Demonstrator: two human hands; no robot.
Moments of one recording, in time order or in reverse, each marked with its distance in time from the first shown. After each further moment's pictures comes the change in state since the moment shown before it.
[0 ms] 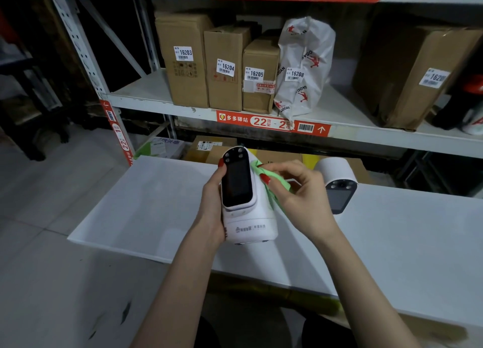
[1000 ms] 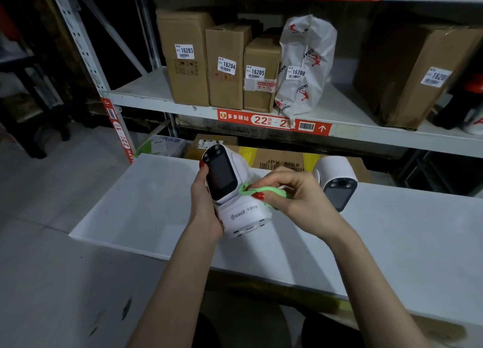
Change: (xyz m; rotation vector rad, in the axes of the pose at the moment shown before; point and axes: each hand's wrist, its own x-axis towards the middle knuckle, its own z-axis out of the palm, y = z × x) left_hand 0.018 -0.003 -0.016 -0.183 0.094 0.031; right_hand -0.001 -0.006 -0.012 0.024 -0.336 0.059
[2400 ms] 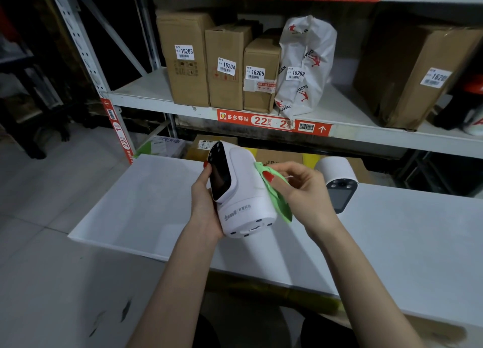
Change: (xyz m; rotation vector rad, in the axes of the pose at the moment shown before) left_hand -0.012 0.006 0.004 -0.058 -0.080 -0.026; right_hand 0.006 0.007 0.009 0.194 0.328 0.146
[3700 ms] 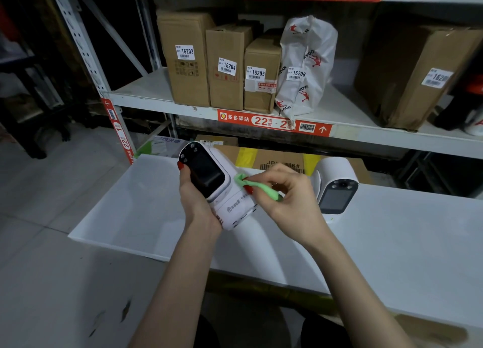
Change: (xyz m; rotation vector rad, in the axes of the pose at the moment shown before) left_hand 0.006 0.002 0.004 -0.116 0.186 0.286; right_hand -0.010 -0.005 0.016 -0.280 -0.107 -0.282
